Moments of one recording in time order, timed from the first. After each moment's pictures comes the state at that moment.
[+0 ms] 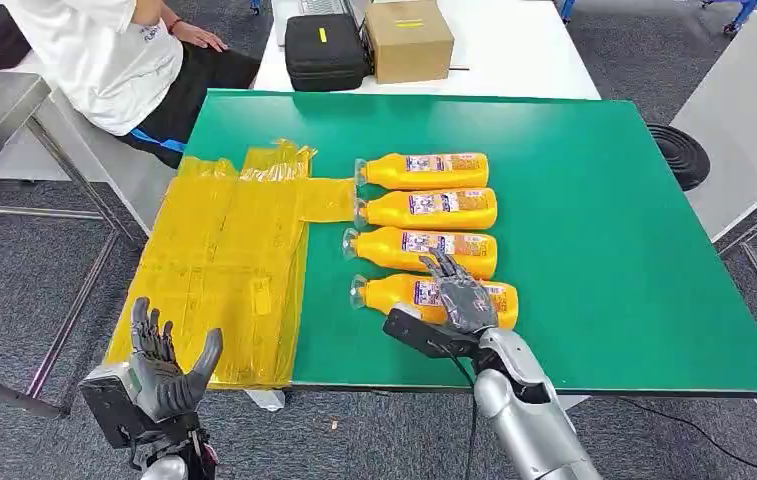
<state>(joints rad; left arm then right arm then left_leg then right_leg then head) 0.13 -0.23 -0.14 -1.47 0.07 0.38 -0.50 -0.26 0.04 0.32 -1.16 0.98 -0.05 -0.13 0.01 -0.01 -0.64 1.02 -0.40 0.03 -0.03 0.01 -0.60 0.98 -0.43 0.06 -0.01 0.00</state>
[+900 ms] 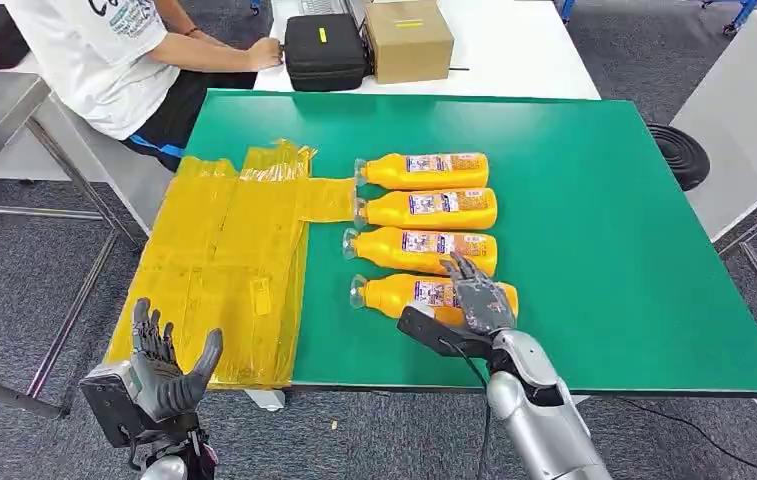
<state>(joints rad) 0.13 -0.23 -0.14 -1.47 0.07 0.37 -0.48 -0.24 0.01 0.29 -1.19 1.03 -0.02 -0.04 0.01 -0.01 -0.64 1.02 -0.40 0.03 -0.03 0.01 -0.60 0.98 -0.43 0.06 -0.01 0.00</state>
